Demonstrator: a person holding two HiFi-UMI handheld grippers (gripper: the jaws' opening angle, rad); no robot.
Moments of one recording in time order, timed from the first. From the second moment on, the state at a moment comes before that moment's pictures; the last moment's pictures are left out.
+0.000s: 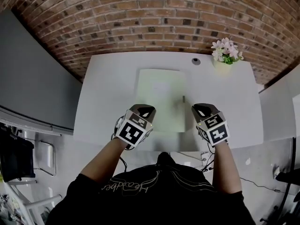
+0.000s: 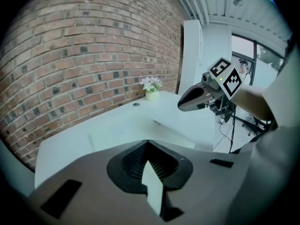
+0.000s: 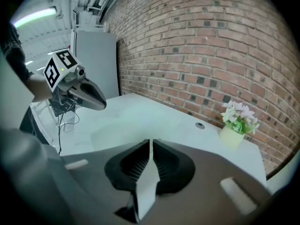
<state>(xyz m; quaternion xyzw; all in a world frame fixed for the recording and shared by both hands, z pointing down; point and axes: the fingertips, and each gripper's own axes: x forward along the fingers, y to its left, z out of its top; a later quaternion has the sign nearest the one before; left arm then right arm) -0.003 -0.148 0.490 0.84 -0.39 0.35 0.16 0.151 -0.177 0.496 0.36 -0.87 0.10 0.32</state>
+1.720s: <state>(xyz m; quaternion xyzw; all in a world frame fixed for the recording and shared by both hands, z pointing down) -0.054 0.146 0.362 0.93 -0.31 0.05 0.21 0.030 0.145 0.355 0.28 -0.94 0.20 0.00</state>
